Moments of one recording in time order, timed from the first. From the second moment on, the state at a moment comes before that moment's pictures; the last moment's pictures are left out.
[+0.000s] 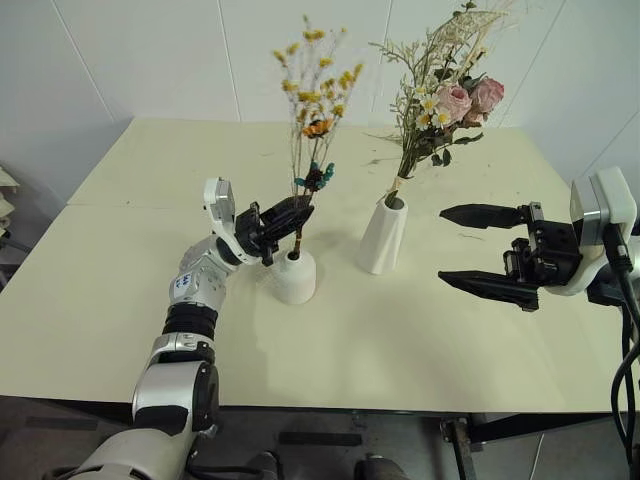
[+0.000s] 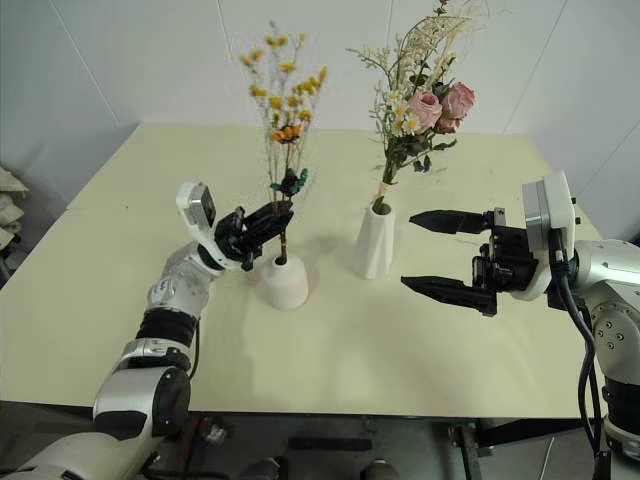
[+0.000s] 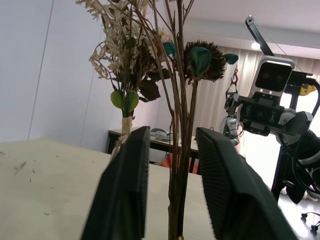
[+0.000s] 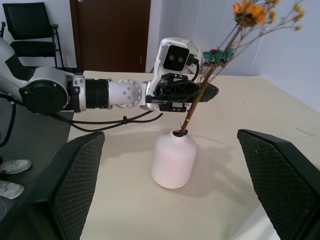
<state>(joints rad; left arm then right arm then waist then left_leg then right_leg) -0.93 0.25 0.25 0.75 -0.59 0.09 -1.34 -0.48 -0.87 -0.29 -0.24 0.84 0.48 1.23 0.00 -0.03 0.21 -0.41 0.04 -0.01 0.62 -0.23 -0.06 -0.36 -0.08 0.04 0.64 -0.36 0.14</state>
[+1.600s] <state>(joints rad) -1.19 0.36 -0.13 0.82 -0.13 -0.03 -1.30 -0.45 -0.87 -0.28 -0.25 0.79 0.47 1.21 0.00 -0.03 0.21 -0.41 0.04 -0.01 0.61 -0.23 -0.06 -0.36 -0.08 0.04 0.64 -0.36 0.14</state>
